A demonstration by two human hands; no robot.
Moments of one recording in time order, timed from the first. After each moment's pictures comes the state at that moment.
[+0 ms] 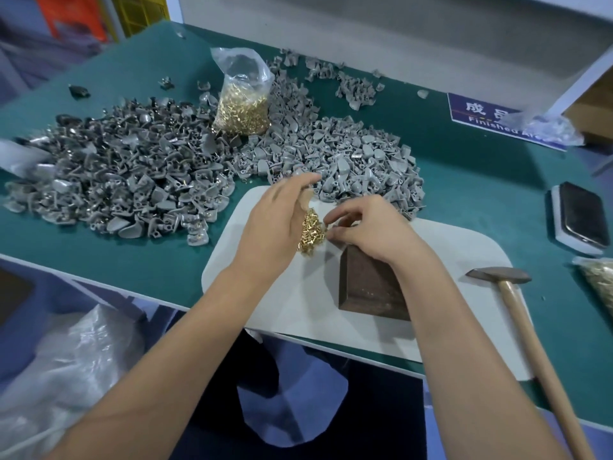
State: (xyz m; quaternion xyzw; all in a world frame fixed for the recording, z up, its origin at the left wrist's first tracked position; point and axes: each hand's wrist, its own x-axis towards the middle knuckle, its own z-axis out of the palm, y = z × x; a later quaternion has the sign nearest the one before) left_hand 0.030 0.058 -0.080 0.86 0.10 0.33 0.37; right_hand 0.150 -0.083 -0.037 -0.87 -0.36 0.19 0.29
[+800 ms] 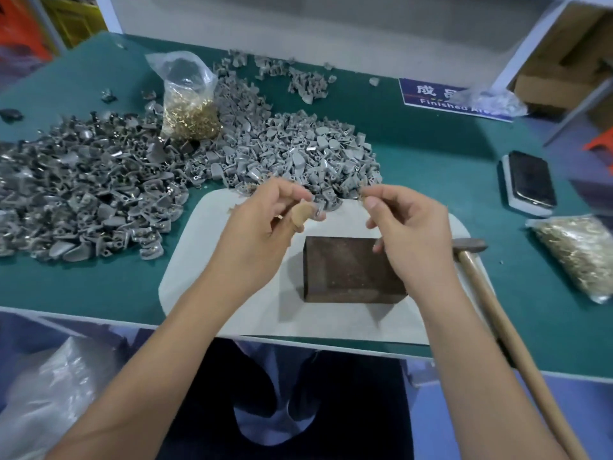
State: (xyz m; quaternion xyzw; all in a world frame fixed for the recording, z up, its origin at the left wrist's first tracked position) left_hand 0.019 0.017 -0.039 0.79 0.05 0.22 0.57; right_hand 0.120 -0.164 -0.027 -0.78 -0.19 -0.01 0.59
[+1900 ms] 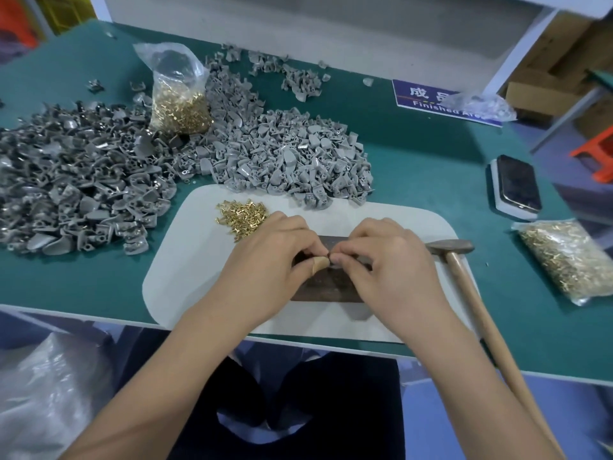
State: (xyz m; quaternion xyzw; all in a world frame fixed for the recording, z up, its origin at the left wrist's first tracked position) left_hand 0.006 -0.011 -0.039 0.93 0.00 0.17 0.34; right_hand 0.083 -0.183 -0.012 -0.88 -0.40 -0.05 0.25
